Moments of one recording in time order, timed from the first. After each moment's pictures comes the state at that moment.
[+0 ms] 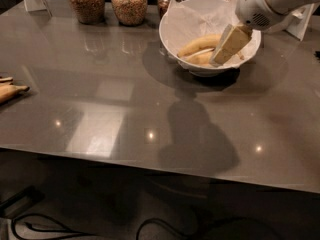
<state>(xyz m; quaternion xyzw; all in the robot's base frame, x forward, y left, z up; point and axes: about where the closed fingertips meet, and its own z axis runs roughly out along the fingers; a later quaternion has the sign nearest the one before) 0.632 -0.155 0.989 -0.58 0.72 -0.05 0.39</state>
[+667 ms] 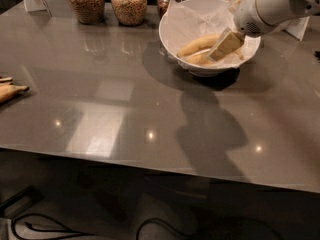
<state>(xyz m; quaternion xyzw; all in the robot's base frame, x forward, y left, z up) 0.680 -0.175 0.958 -0.52 0.75 -0.05 0.41</state>
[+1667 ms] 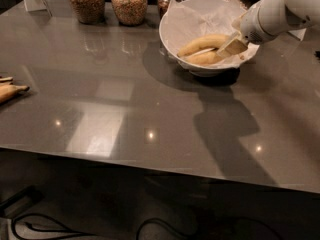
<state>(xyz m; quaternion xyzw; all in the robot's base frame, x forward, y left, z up) 0.717 -0.215 0.922 -0.50 0.76 -0.08 0.40</state>
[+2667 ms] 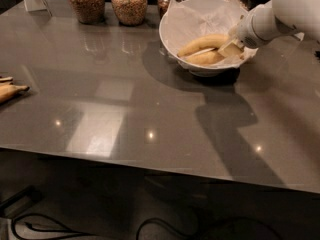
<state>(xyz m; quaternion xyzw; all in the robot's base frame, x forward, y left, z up) 0.741 -0.221 0.898 -0.49 0.77 -0.09 0.40</state>
